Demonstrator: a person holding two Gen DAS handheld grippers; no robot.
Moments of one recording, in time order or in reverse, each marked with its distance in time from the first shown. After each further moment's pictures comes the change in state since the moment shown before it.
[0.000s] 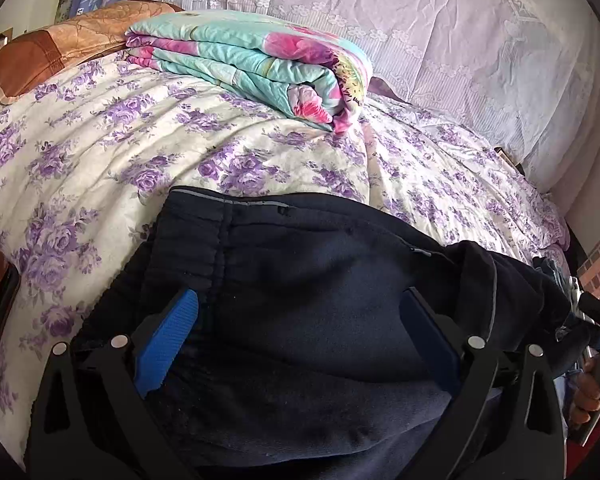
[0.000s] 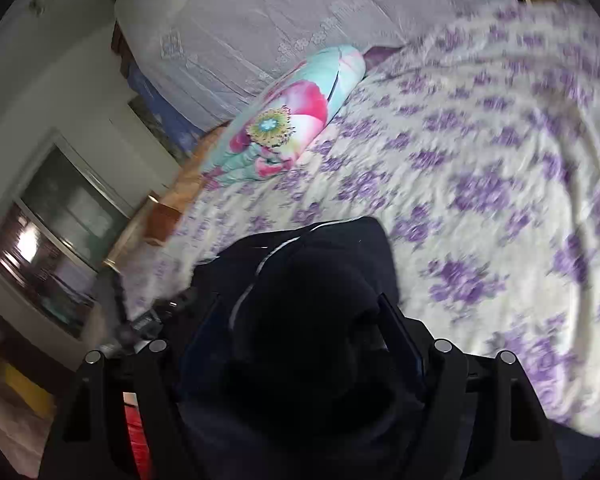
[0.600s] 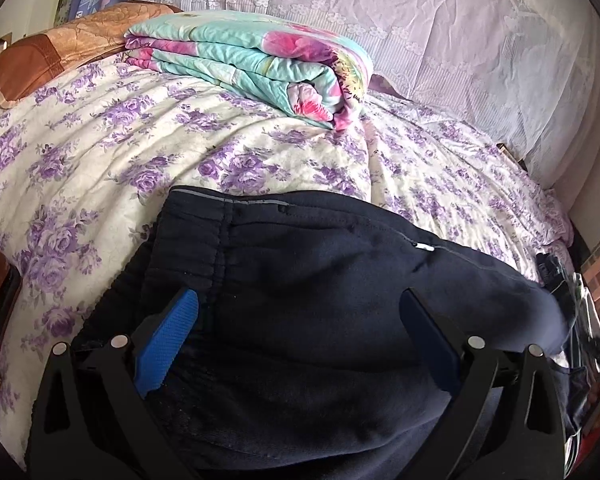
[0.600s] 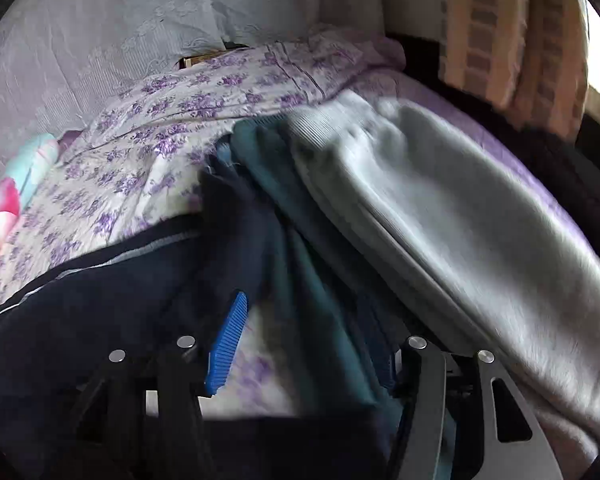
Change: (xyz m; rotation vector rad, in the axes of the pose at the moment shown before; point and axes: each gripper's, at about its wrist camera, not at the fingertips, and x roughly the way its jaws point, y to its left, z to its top) left arm 0.003 -0.002 -0.001 0.015 0.005 0.017; right arm -0.193 -0.198 -0.070 0.310 -0.224 -0.907
